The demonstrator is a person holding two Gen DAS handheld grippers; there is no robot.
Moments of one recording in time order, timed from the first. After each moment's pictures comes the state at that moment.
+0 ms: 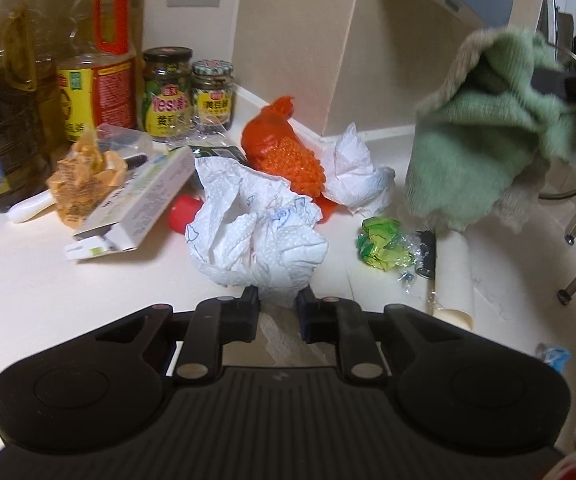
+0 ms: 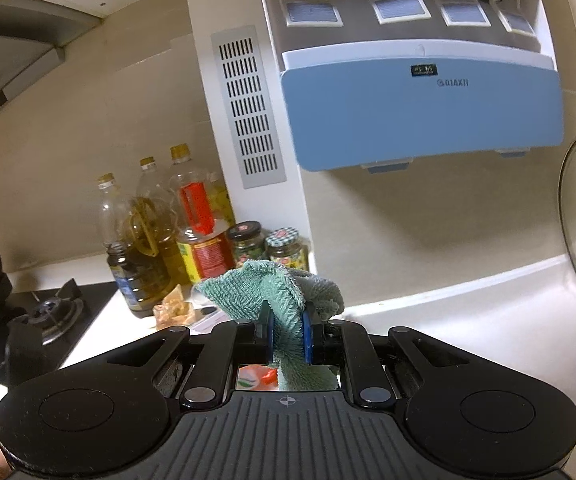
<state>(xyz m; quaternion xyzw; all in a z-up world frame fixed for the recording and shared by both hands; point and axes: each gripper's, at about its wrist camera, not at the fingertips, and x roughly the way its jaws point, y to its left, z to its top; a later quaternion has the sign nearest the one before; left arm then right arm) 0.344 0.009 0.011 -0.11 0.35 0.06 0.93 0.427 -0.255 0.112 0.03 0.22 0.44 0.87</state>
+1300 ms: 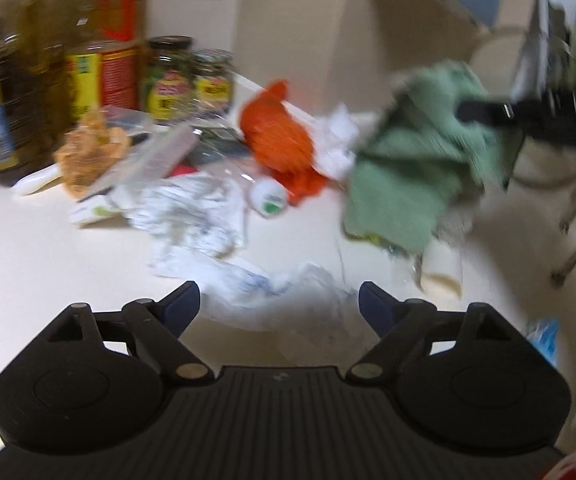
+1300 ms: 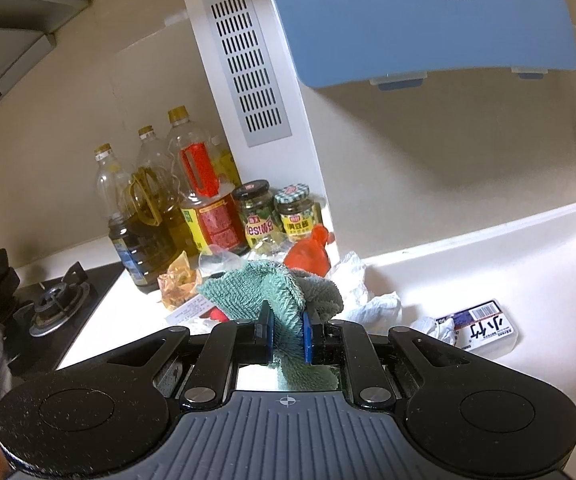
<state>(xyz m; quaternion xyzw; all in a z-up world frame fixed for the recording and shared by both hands) 0.325 -0.014 -0.004 -0.09 0.35 0.05 0.93 0.433 -0.232 0.071 0.03 0.26 0.45 0.85</state>
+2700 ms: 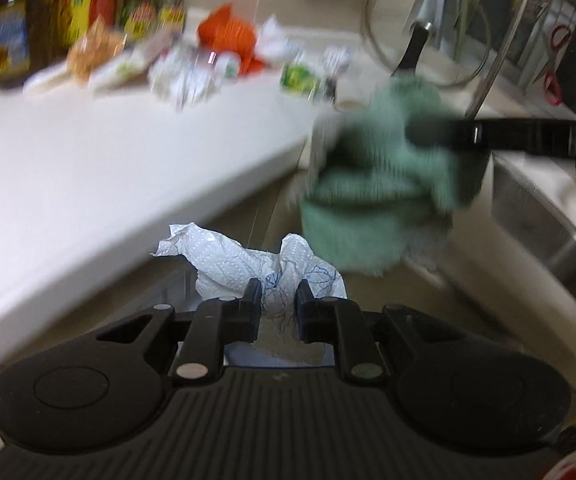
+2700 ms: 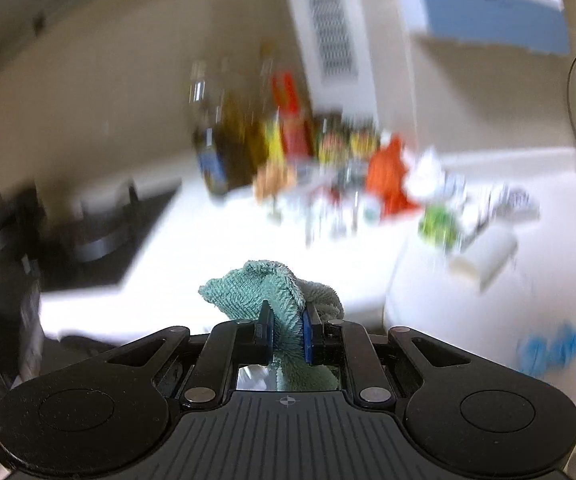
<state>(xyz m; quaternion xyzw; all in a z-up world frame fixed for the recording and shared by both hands) 0.137 0.016 -0.040 -0.10 0.41 -0.08 0.90 0.184 -0.198 0.022 -0.04 0.32 0.42 0.85</state>
